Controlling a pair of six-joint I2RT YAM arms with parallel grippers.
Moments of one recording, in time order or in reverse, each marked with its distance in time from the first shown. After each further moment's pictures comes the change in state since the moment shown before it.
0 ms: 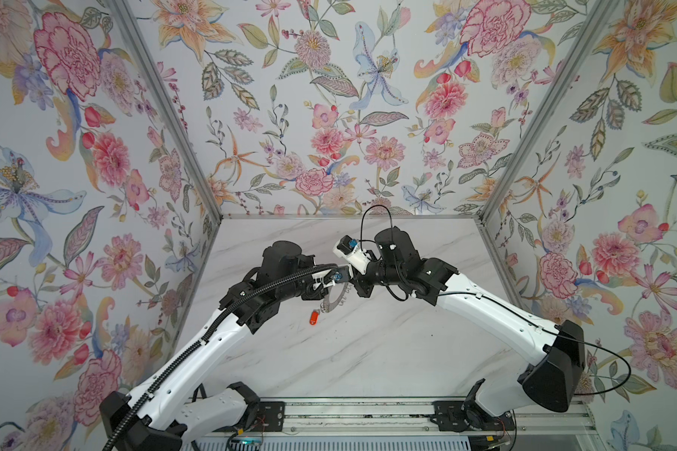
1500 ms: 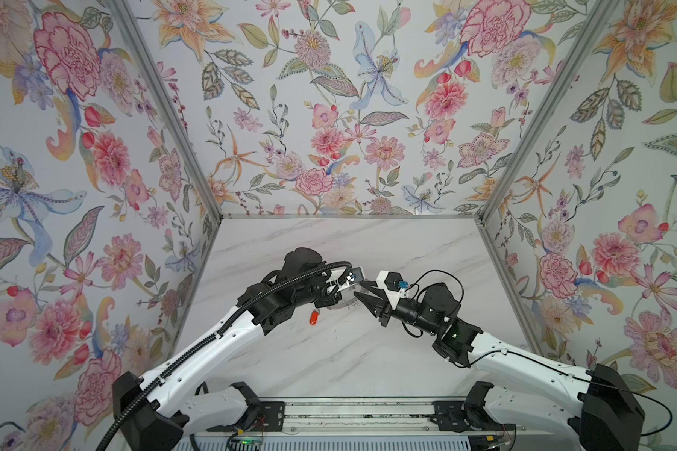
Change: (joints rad) left arm -0.105 0.056 -0.007 0.017 -0.098 -0.214; right arm 0.040 -0.401 -0.797 1.005 0.122 0.140
